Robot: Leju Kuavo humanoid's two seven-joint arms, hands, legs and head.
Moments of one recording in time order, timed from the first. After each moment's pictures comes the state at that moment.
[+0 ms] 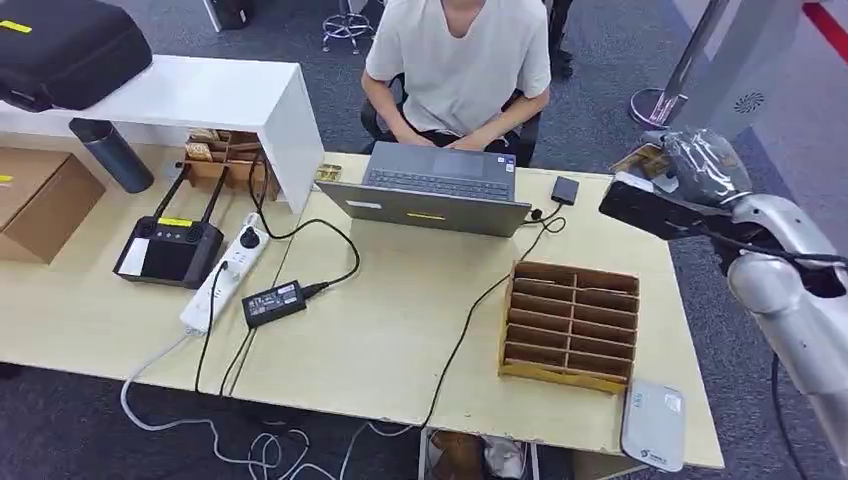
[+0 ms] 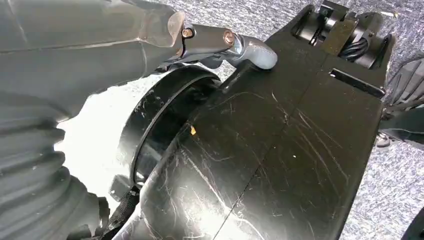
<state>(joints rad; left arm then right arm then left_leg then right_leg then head) -0.19 -0.04 -1.06 -0.23 0.24 -0.16 0.17 -0.77 -0.59 0.53 -1.33 0.57 0.01 -0.08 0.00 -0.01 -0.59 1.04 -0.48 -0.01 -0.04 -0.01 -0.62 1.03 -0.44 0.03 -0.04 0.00</state>
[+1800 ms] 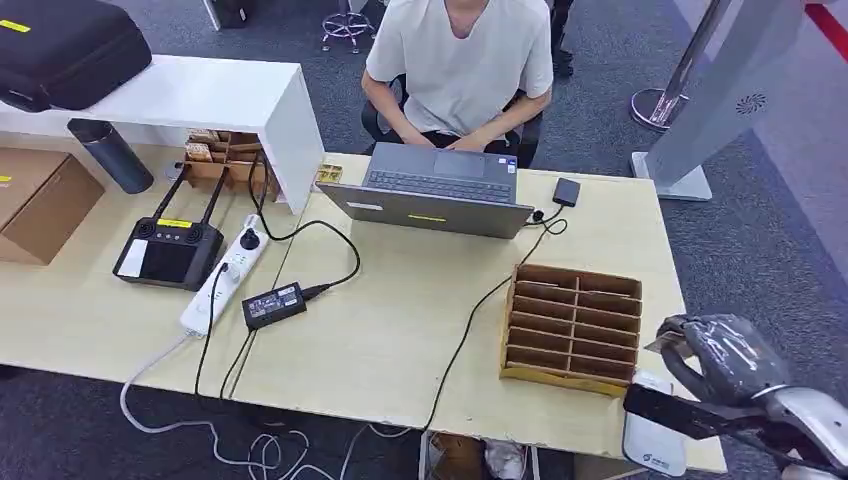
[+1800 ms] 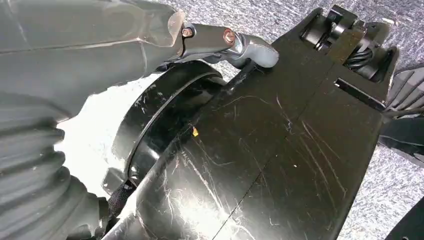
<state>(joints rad) -0.16 -0.04 -0.97 -0.23 0.24 -0.13 0.16 0.02 -0.82 0.27 -1.81 0.74 0.04 0.05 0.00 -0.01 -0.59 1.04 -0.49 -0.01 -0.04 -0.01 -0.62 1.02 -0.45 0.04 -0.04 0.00</state>
